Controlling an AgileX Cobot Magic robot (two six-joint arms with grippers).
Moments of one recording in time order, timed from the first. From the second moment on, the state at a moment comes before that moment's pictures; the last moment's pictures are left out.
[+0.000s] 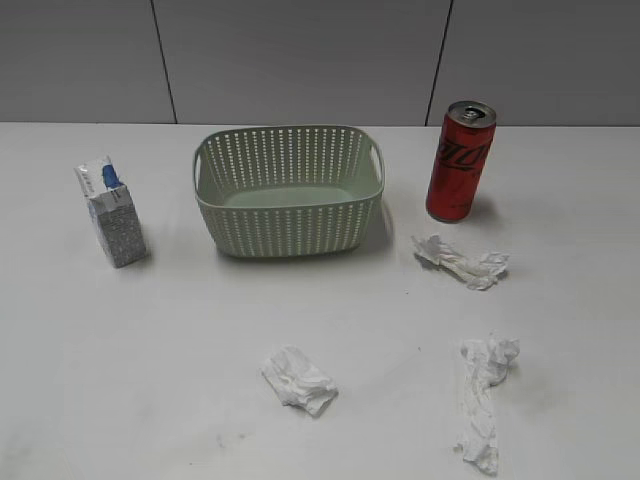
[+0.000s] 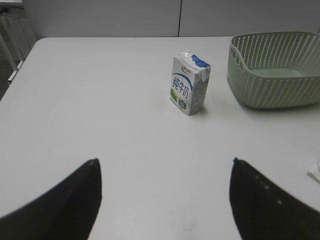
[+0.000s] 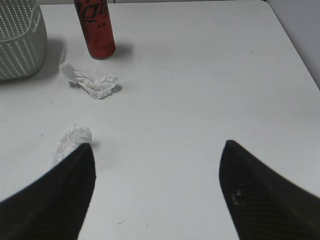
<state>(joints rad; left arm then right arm) 0.04 -0.01 -0.51 -0.25 1.03 0.23 -0.06 0.00 -0.42 0.17 0.94 -0.08</state>
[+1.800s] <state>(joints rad) 0.04 -0.01 -0.51 -0.26 1.03 0.23 -0.06 0.73 -0.51 0.23 0.89 -0.13</state>
